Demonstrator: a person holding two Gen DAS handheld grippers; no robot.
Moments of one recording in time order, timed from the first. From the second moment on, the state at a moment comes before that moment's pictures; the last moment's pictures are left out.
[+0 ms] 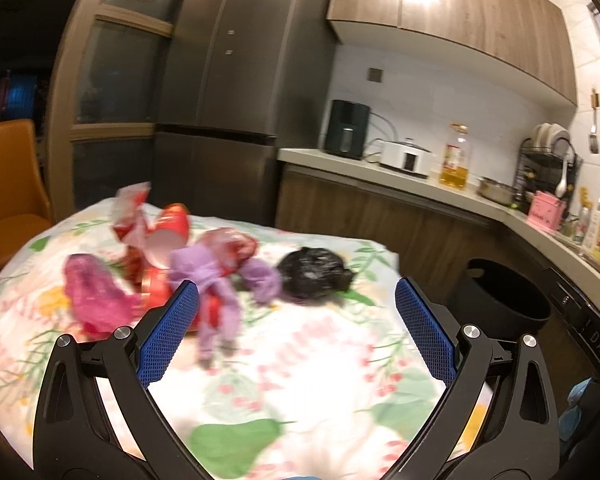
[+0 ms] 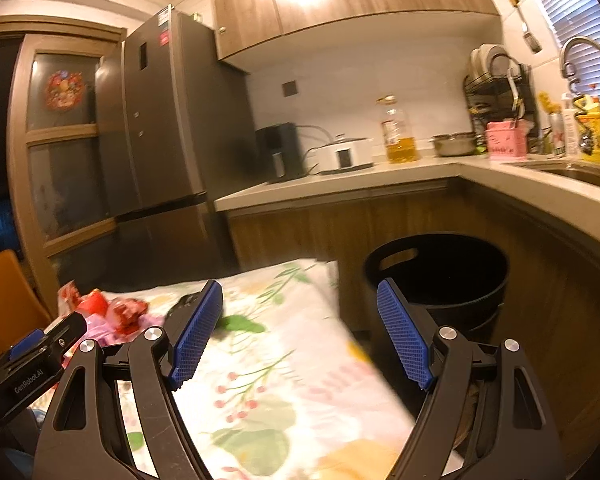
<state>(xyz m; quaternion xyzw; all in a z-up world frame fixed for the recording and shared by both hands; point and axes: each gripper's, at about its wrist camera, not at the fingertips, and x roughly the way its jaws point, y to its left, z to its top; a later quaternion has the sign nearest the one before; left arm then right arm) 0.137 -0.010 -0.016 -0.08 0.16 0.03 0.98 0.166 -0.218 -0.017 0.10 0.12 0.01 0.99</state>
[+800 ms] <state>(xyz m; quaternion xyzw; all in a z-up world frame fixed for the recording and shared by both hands) 0.138 0.121 -0.046 -0.10 0.19 0.18 0.96 0.196 -0.076 -0.041 0.06 0.15 0.14 0.98</state>
